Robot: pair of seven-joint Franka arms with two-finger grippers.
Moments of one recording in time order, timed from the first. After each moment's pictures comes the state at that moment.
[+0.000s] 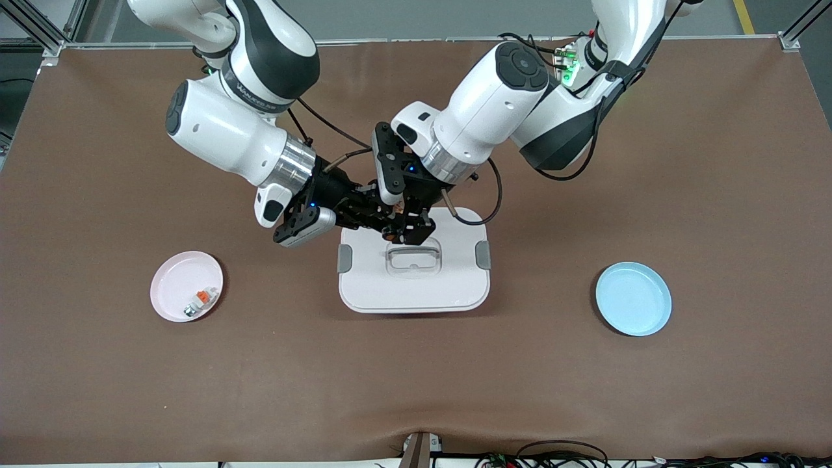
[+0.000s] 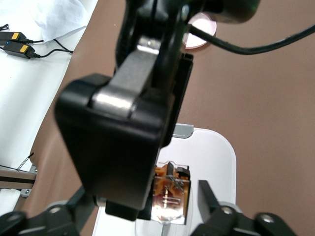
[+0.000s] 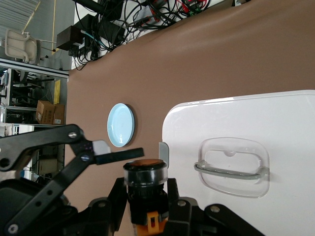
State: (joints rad) left arm -0.34 0.51 -0.50 -1.35 -0.02 2.31 0.69; right arm 0.49 0.27 0.07 -1.68 0.79 2.41 0.11
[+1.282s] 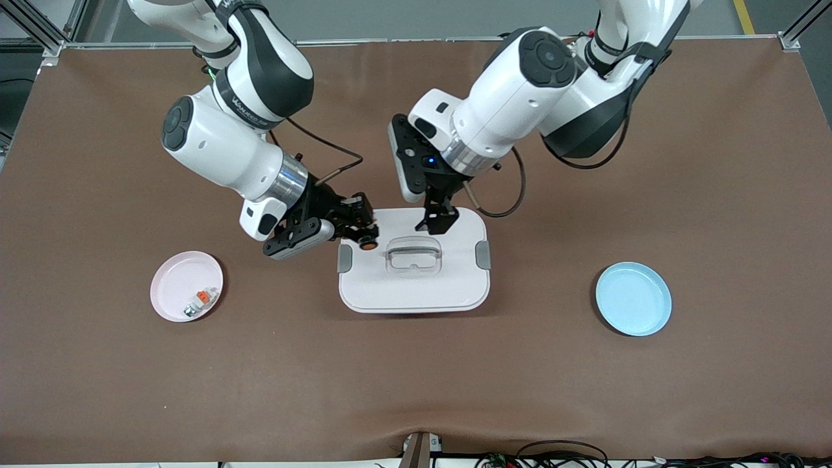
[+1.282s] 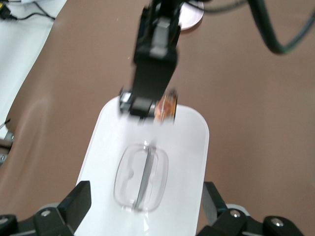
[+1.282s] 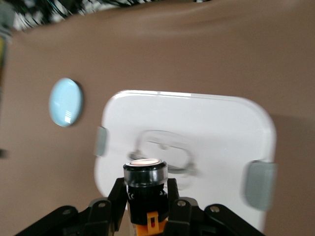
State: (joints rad) left arm -0.28 0.44 -0.50 -1.34 -0.09 2.07 0.65; right arm 0.45 0.29 0.05 -1.68 0.48 2.27 0.01
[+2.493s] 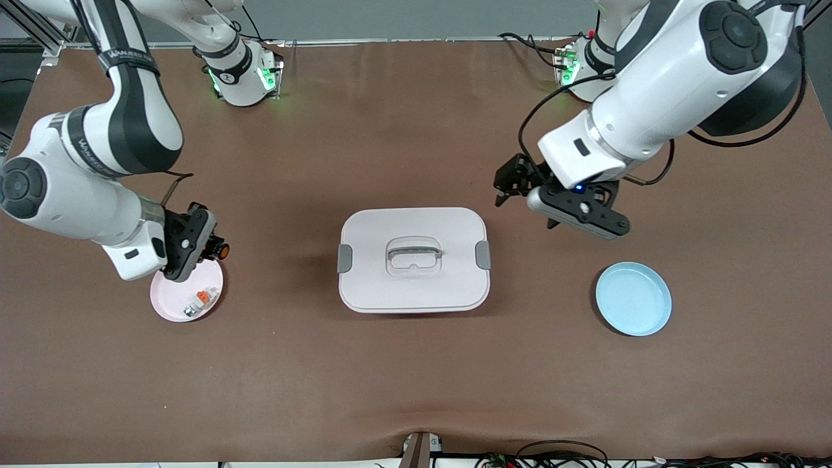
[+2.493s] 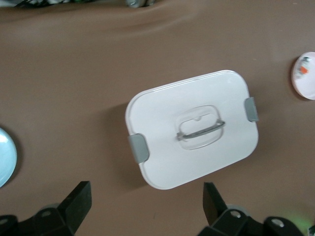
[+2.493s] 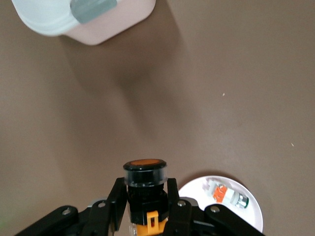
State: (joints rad) left arm -0.04 0.30 -0.49 -1.34 -0.08 1.80 -0.25; right arm 0.08 0.27 0.04 -1.69 0.14 1.86 -1.12
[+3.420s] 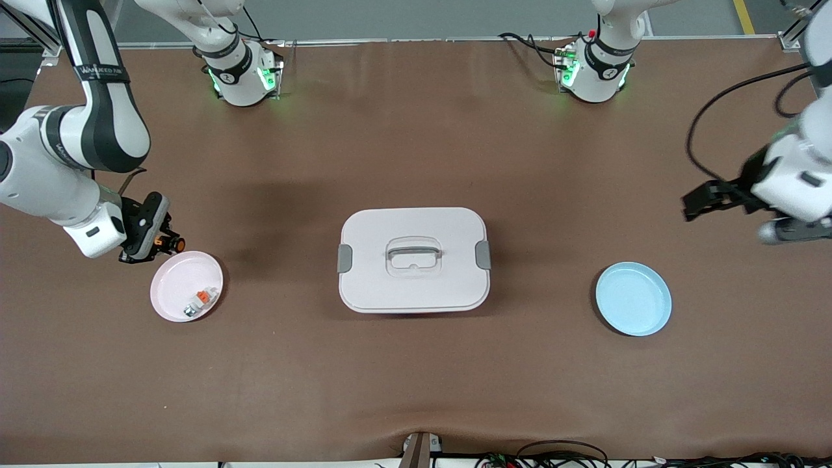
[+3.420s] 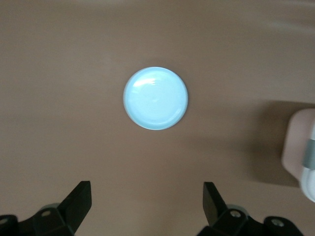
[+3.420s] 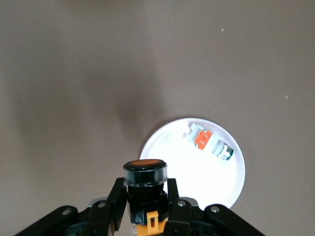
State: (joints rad) left arm 0.32 0.21 -0.48 -1.34 0.19 1.52 -0.26; right arm -0.12 0.13 0.04 -2.09 0.11 2.23 -1.50
